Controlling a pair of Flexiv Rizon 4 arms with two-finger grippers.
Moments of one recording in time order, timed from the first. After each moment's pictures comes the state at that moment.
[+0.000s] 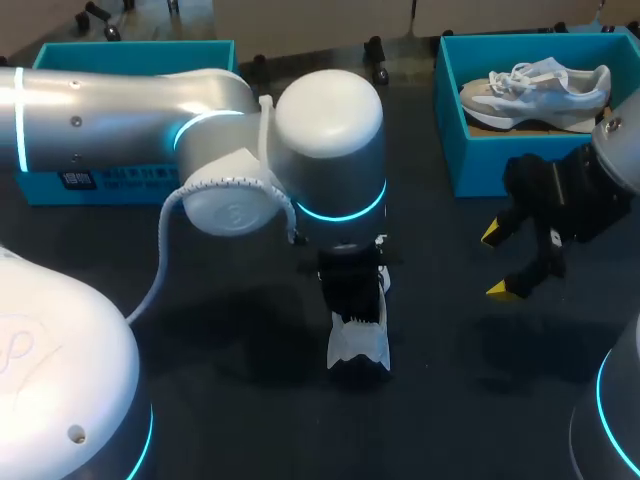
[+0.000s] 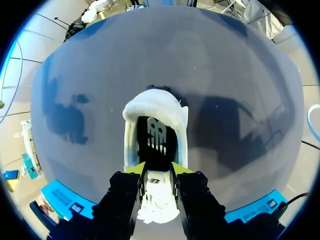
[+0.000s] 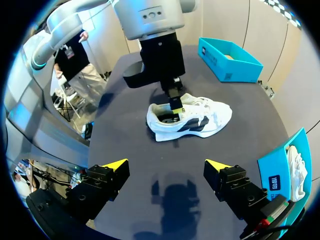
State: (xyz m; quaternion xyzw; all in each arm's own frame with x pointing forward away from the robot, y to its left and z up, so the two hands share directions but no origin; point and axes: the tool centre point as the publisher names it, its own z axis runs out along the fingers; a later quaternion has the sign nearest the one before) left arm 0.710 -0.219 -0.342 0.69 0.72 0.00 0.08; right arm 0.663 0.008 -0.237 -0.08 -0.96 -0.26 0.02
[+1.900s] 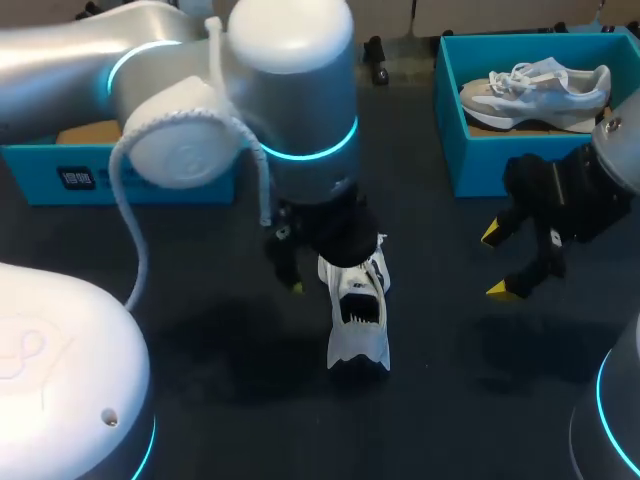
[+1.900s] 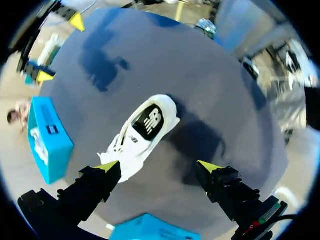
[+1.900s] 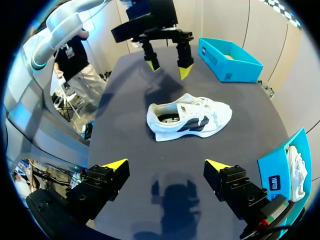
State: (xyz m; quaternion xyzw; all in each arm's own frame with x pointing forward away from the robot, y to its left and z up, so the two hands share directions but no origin) left arm 0.697 -0.169 -0.258 0.39 0.92 -0.01 0.06; right arm 0.663 0.008 -0.237 -0.08 -0.96 -0.26 0.02
